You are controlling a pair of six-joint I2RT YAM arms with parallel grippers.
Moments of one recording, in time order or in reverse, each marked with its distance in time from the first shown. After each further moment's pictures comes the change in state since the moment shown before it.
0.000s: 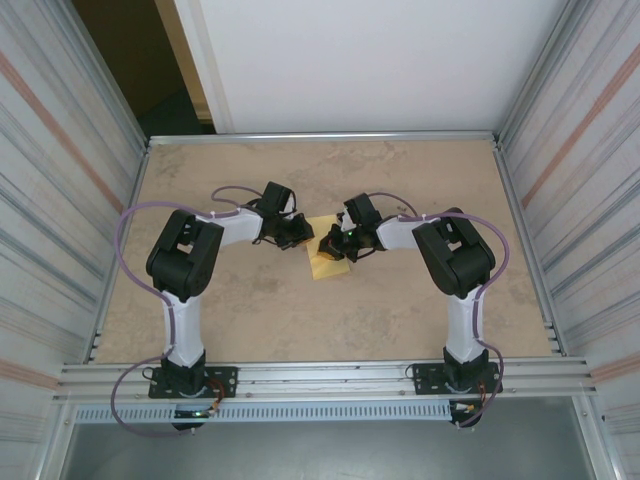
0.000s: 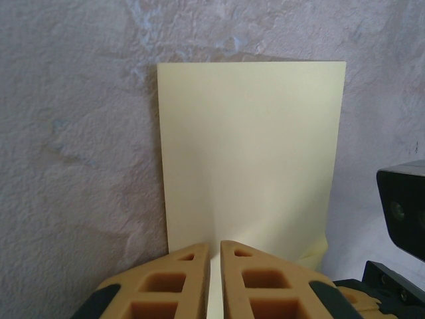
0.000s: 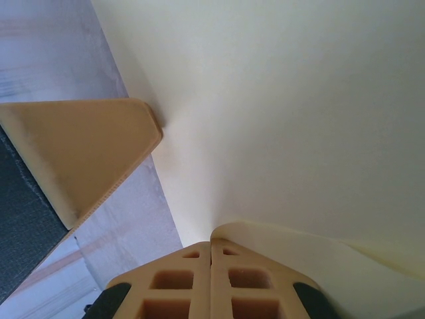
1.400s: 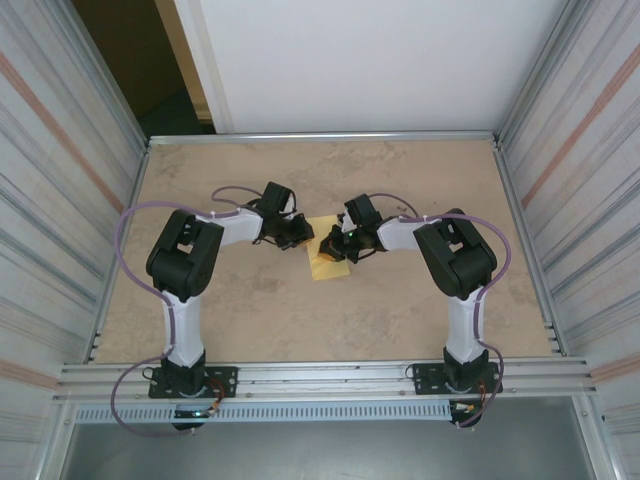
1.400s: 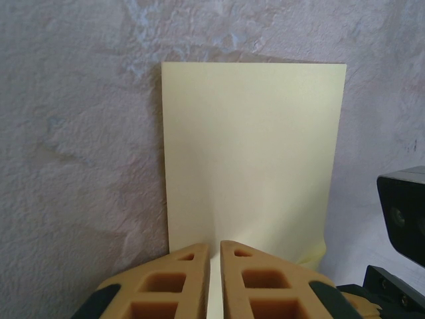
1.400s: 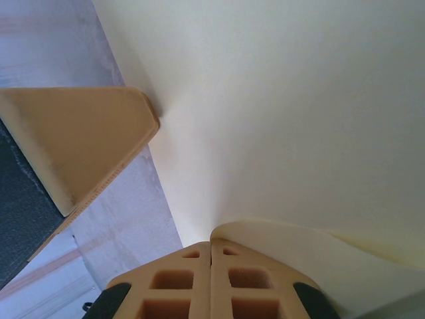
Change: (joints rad) left arm 0.000 0.000 -0.001 0.001 0.007 0.000; right arm 0.005 -0.015 -0.011 -0.010 0.002 -0.001
